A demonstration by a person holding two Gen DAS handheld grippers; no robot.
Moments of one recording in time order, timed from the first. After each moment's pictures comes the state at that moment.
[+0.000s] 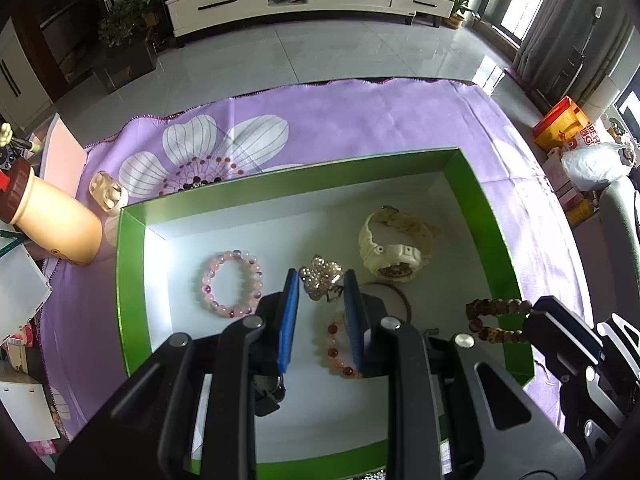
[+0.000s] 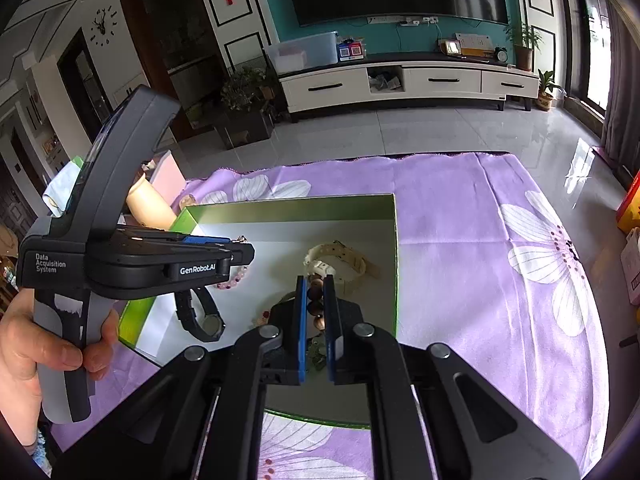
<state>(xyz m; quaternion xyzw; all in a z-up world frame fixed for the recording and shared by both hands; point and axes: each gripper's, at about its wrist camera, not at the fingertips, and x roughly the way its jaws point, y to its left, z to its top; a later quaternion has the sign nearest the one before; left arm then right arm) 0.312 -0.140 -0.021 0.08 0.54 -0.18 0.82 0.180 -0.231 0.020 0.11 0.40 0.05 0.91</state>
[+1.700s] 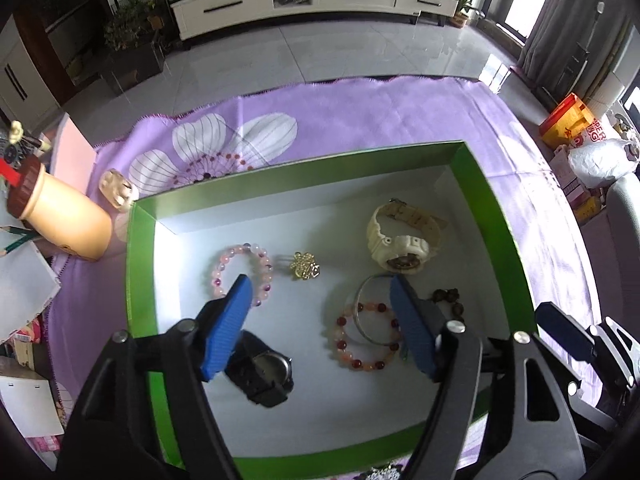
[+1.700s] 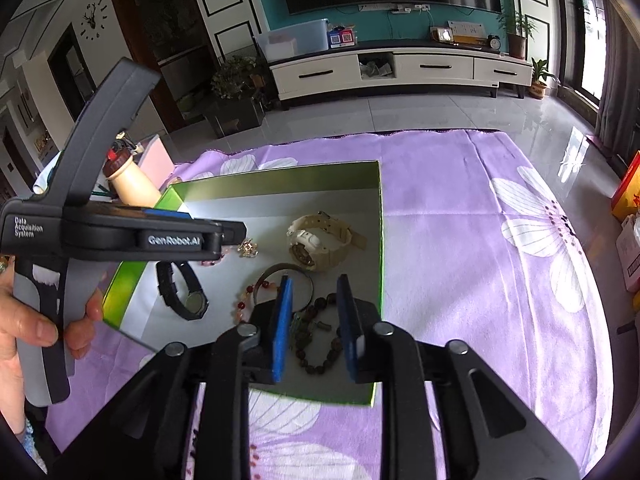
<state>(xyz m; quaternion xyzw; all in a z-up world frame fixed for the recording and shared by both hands) 0.299 -0.133 -0.013 0.10 0.52 -0.17 0.83 0.159 -0.234 0.007 0.12 0.41 0.04 0.91</state>
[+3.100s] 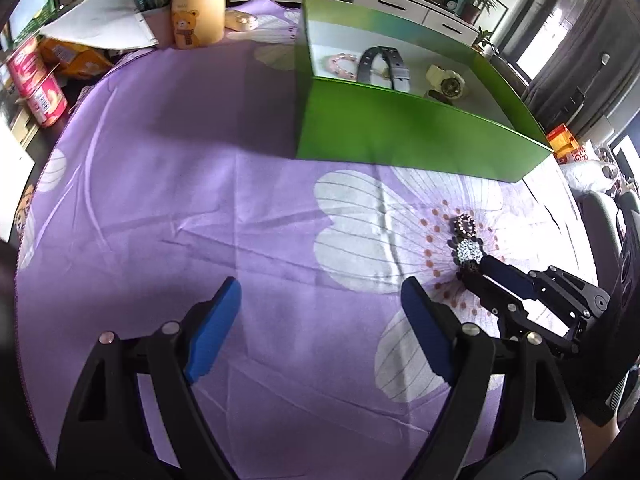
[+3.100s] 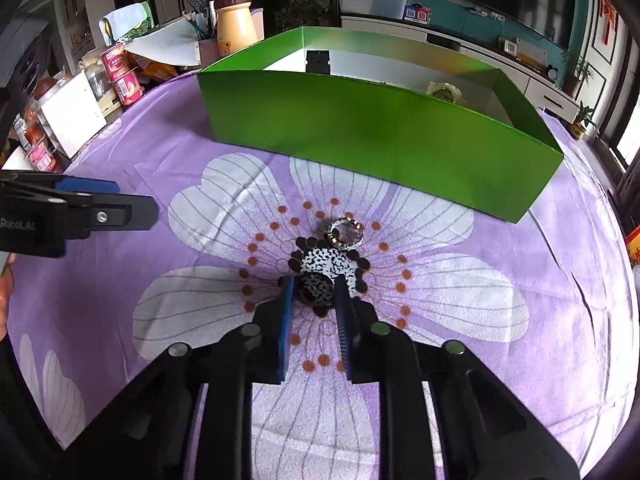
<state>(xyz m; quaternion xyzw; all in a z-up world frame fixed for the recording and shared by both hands) 0.114 0.034 -0.082 -0.01 0.53 -0.16 0.83 0.054 -0.097 -0.075 -0.02 0.46 0.10 0.88</state>
